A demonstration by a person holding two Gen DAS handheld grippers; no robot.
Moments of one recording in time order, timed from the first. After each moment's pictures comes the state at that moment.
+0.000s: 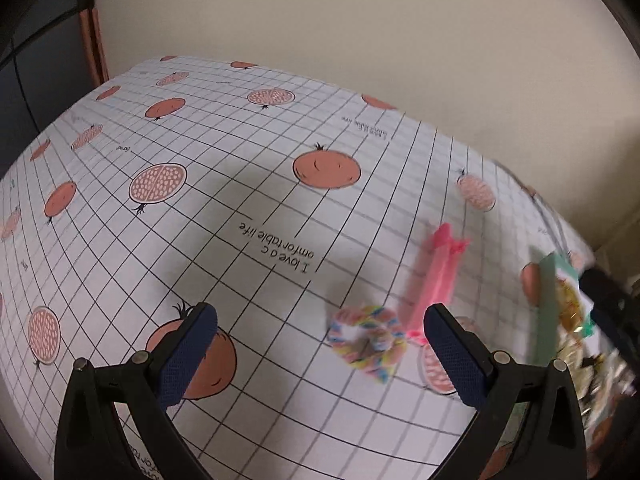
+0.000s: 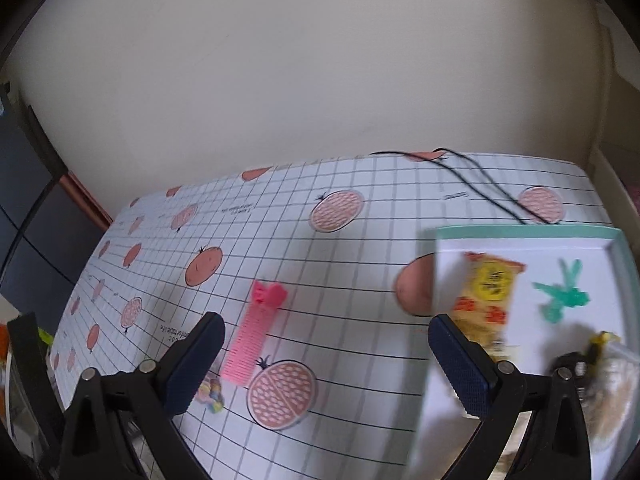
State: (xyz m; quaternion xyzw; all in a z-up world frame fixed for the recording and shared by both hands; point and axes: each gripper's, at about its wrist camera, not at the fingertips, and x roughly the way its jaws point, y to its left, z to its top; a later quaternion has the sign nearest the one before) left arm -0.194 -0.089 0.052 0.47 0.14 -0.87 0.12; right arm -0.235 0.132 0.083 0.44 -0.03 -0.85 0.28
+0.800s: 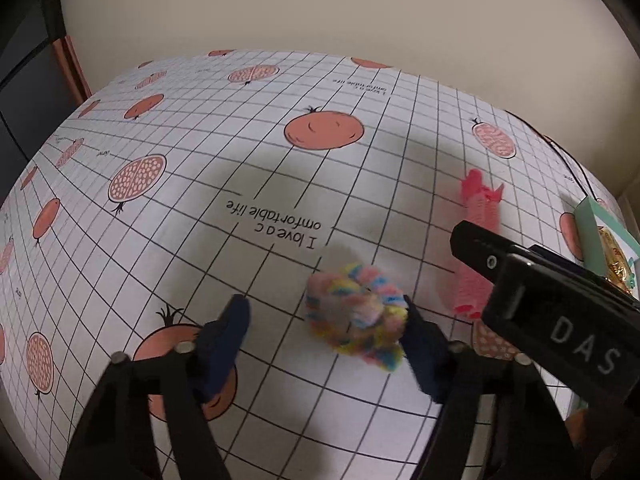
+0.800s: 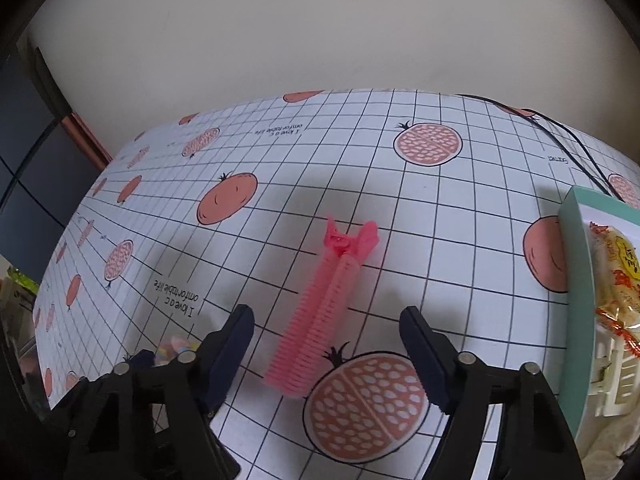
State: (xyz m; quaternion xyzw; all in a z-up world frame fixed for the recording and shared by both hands) left arm -0.203 -0.087 0.016 0.50 0.08 -0.86 0.11; right arm -0.221 0.038 0.021 0.49 0.05 -0.82 0.31
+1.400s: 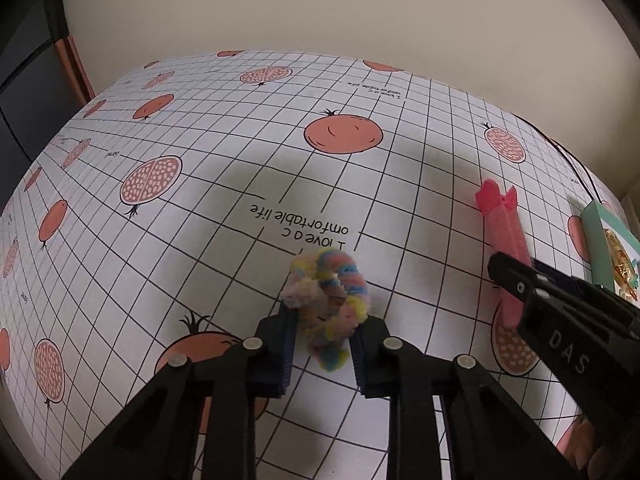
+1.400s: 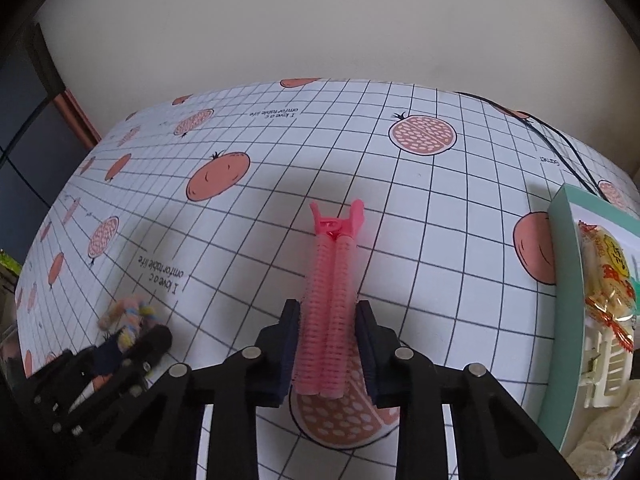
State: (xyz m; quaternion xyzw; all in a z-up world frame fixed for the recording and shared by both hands) left arm -0.201 -0.102 0.017 0.49 0.07 -0.86 0.11; right arm -0.209 0.038 0.017 0.49 0.09 -0.82 0.29
